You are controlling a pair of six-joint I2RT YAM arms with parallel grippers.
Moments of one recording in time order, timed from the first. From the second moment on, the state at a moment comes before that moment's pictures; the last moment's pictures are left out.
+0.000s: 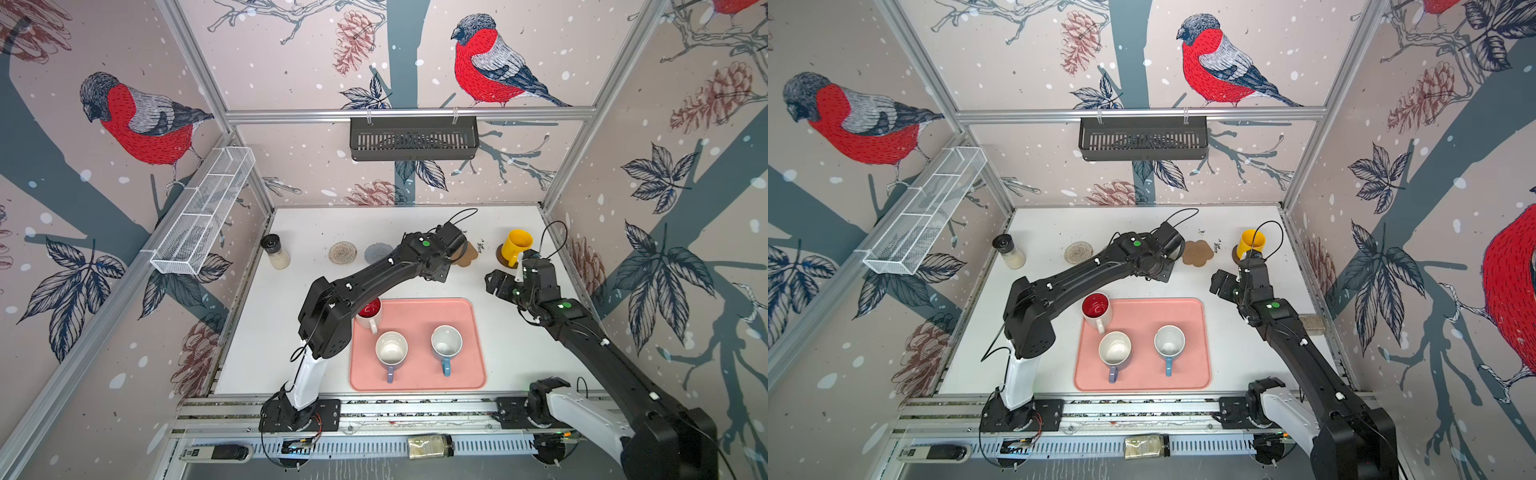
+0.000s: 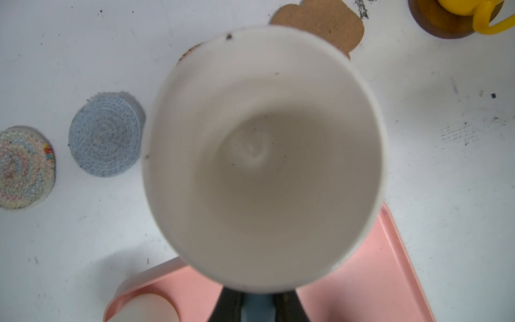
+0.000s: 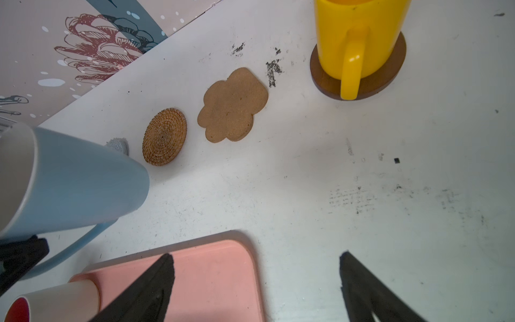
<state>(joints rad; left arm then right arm) -0.90 2.08 1.97 -1.02 -0.25 -0.43 0.25 0.99 0.66 -0.41 -0.03 0.50</state>
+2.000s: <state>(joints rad) -0.82 2.56 2.50 -0.88 -0.09 -0.26 0.28 1.04 0.61 -0.37 -0.05 0.50</state>
